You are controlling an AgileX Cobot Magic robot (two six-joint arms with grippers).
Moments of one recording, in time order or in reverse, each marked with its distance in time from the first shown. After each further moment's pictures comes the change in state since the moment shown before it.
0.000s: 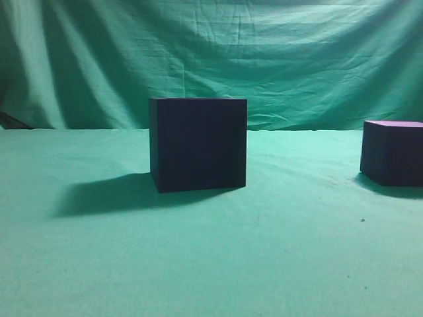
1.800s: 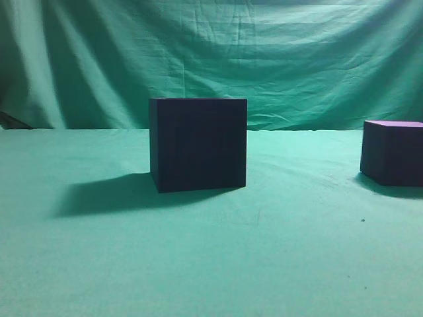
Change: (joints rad) left arm 0.000 0.000 0.000 0.000 0.000 0.000; right arm 0.000 0.208 -0.241 0.047 -0.174 0.015
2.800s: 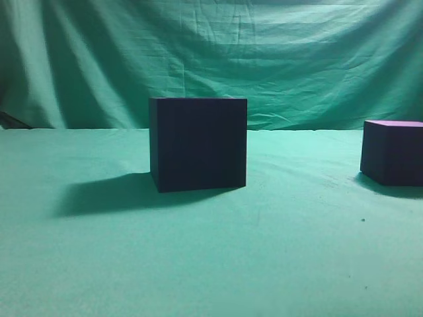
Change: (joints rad) left arm 0.000 0.000 0.000 0.000 0.000 0.000; right arm 0.247 1.101 -0.720 -0.025 0.683 0.013
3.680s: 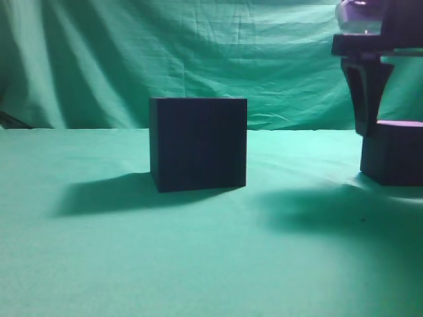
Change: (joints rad) left arm 0.000 0.000 0.000 0.000 0.000 0.000; right arm 0.000 0.416 -0.170 -0.072 -0.018 0.161
